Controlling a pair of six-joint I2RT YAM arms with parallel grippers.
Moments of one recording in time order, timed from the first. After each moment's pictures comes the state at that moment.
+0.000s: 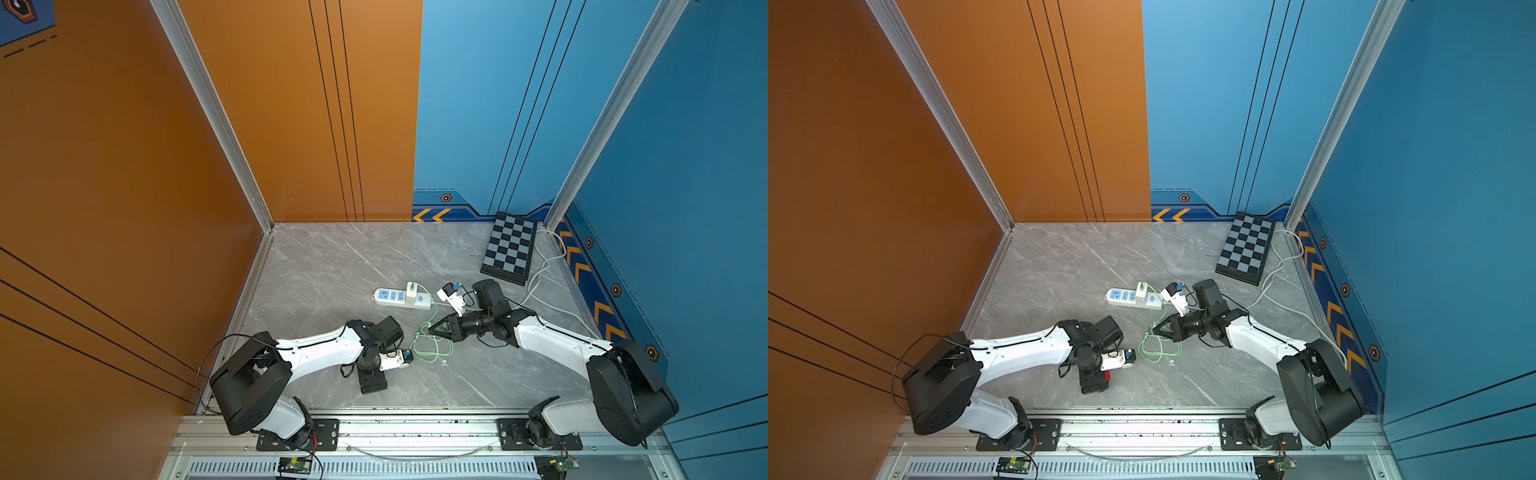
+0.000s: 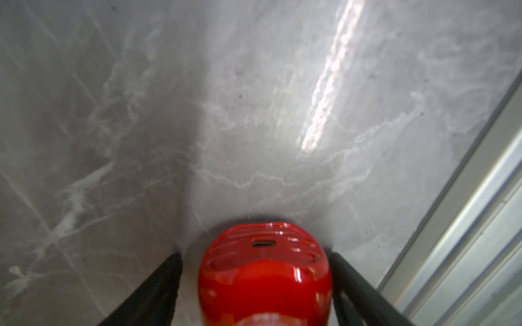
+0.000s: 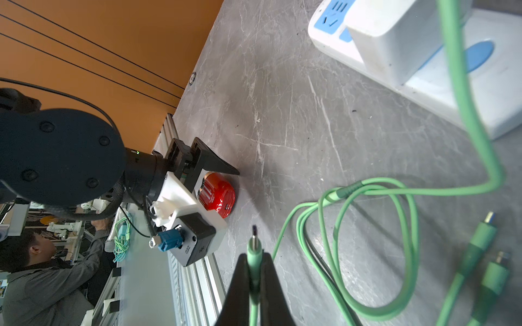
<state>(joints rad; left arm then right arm) -0.87 1.50 0.78 -0.79 0.04 0.45 0.46 1.40 0.68 -0.09 -0.85 0.27</state>
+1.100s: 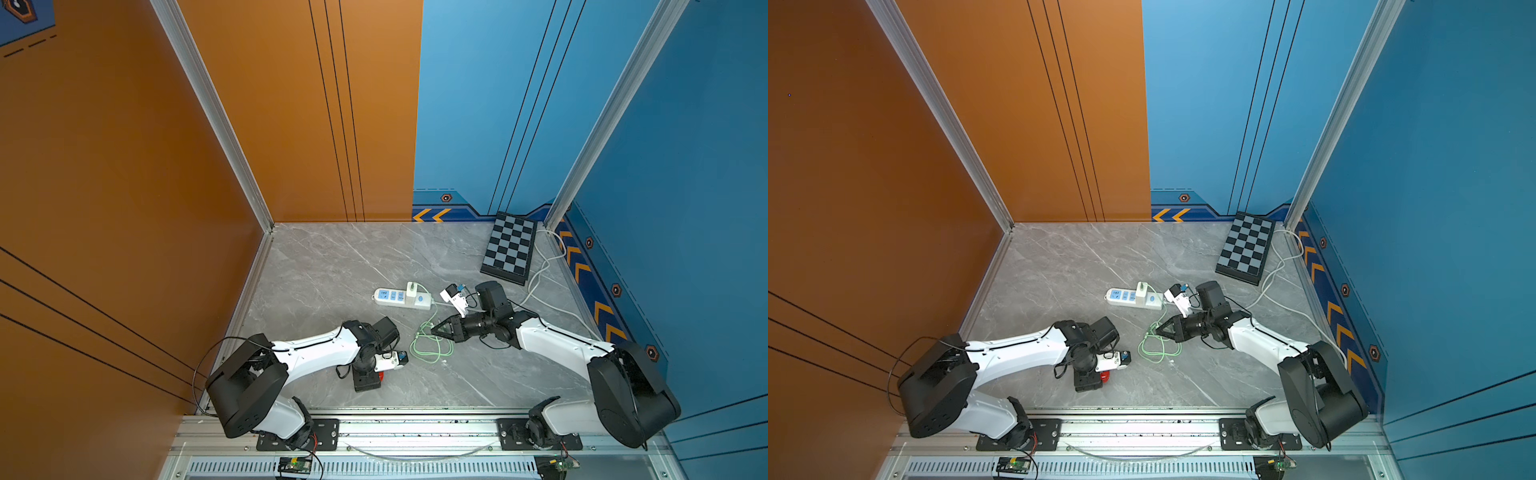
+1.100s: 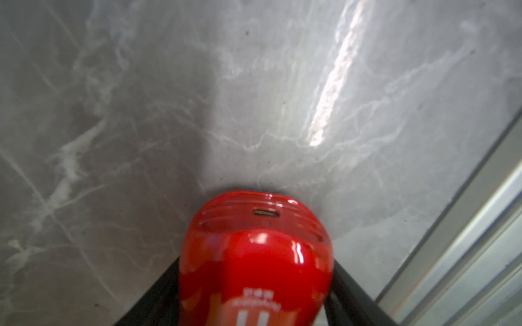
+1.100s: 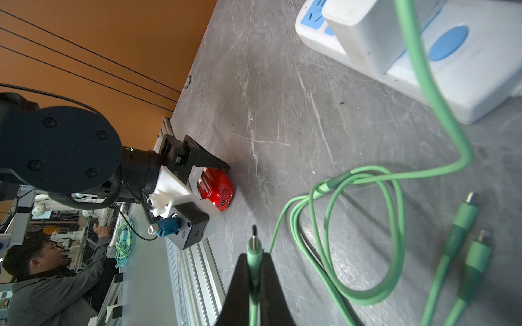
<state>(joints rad) -0.85 1.47 0.75 -0.82 0.00 0.49 0.44 1.39 0.65 -0.08 -0.85 0.29</state>
